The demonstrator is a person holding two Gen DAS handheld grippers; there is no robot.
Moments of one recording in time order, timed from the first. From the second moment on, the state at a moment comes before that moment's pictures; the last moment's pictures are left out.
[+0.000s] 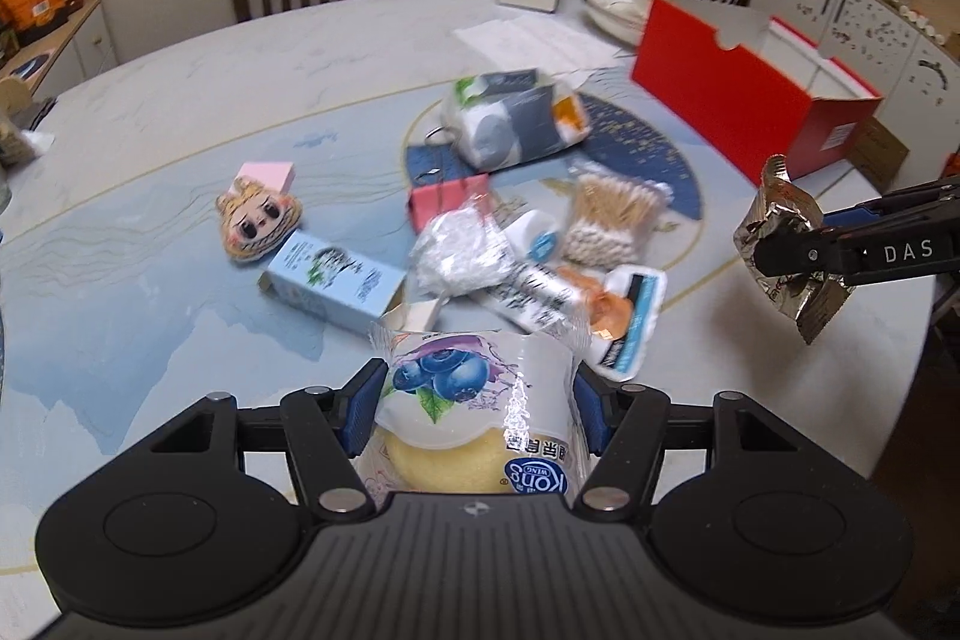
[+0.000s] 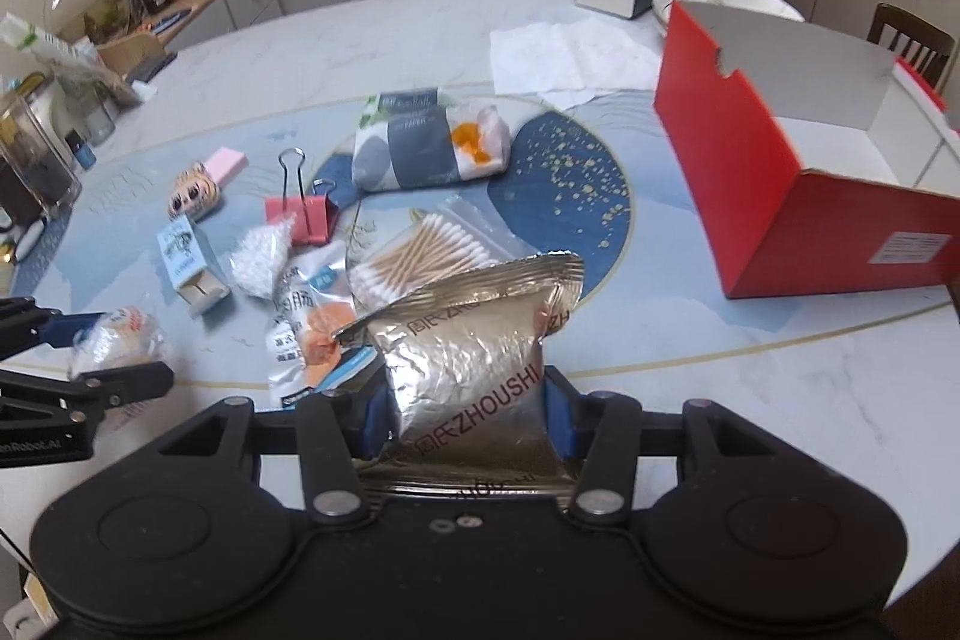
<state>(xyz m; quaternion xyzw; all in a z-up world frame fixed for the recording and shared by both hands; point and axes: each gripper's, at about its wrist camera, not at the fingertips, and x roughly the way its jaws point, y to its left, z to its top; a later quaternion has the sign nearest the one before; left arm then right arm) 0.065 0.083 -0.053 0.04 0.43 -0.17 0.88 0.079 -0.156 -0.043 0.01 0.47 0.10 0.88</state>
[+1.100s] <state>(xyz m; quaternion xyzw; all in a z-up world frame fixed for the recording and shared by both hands) 0.146 -0.146 0.022 0.05 0.38 -0.20 0.90 0.164 -0.343 0.037 0.01 0.43 0.17 0.89</state>
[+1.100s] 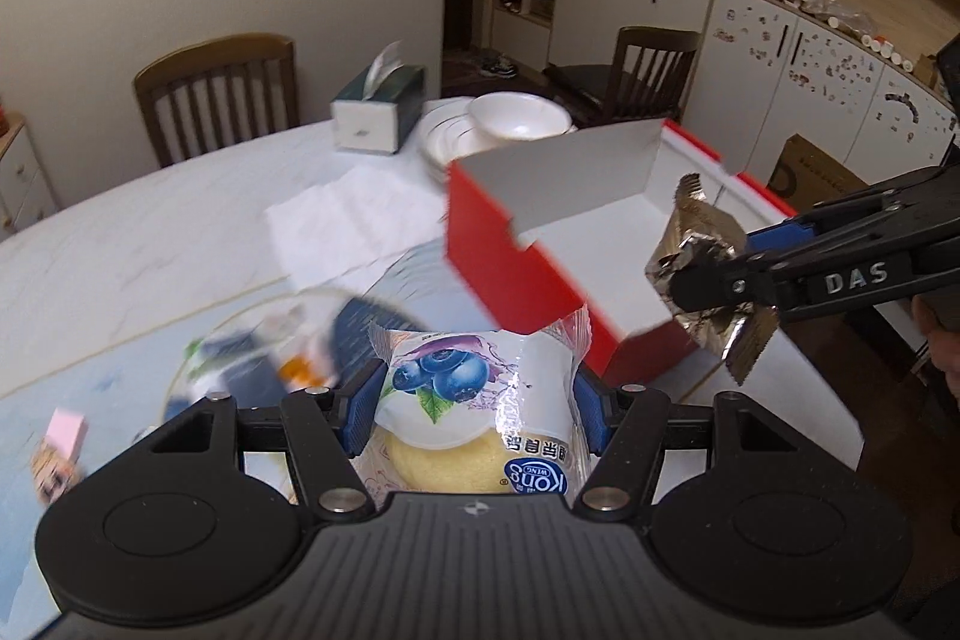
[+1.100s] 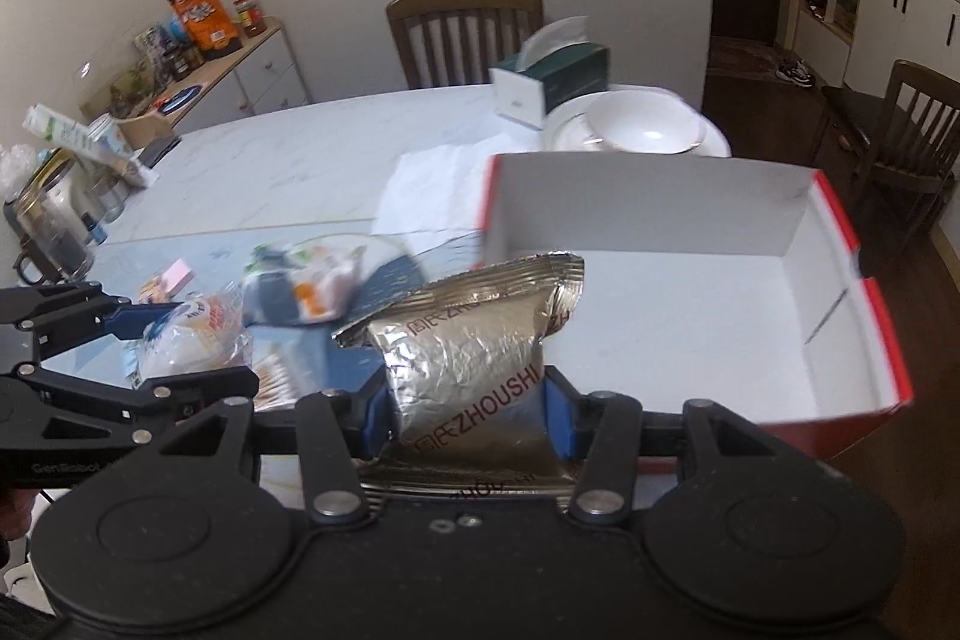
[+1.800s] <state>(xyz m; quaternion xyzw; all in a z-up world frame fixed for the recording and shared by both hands) 0.231 -0.271 0.021 0.12 0.35 -0.26 0.89 0.228 -0.436 0.013 0.01 0.44 0.13 0.89</state>
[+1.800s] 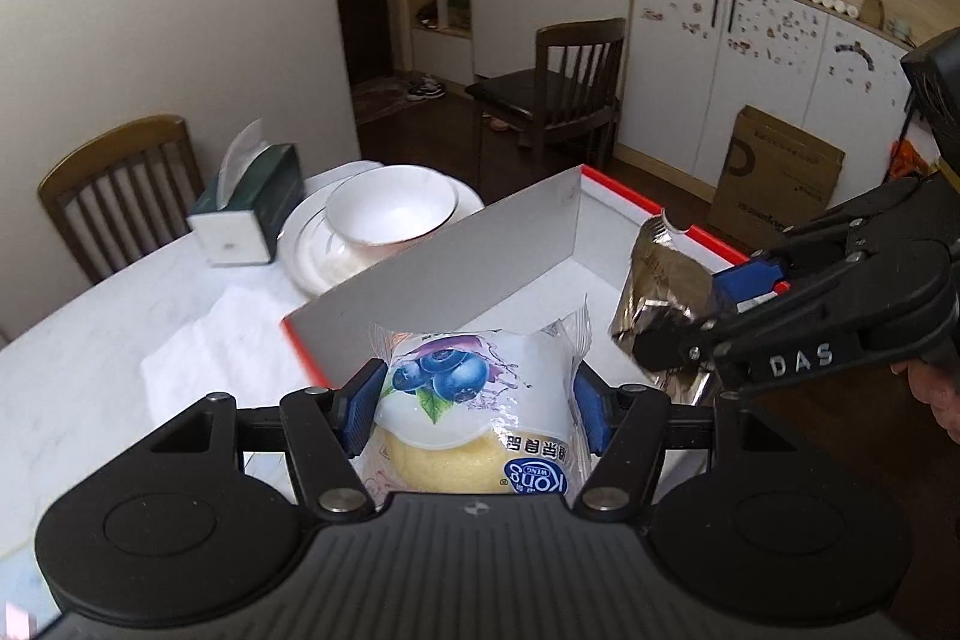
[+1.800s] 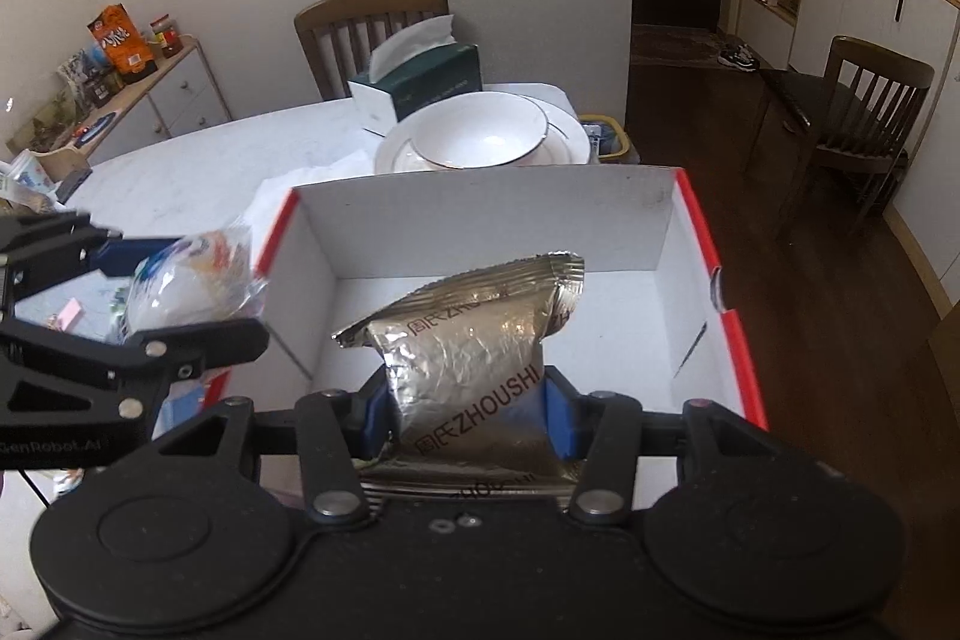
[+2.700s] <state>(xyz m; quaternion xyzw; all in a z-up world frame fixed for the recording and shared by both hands) 0.310 -0.329 -0.069 0.21 0.47 -0.28 0.81 0.277 -0.454 -0.066 -0.05 0.51 0.10 0.85</state>
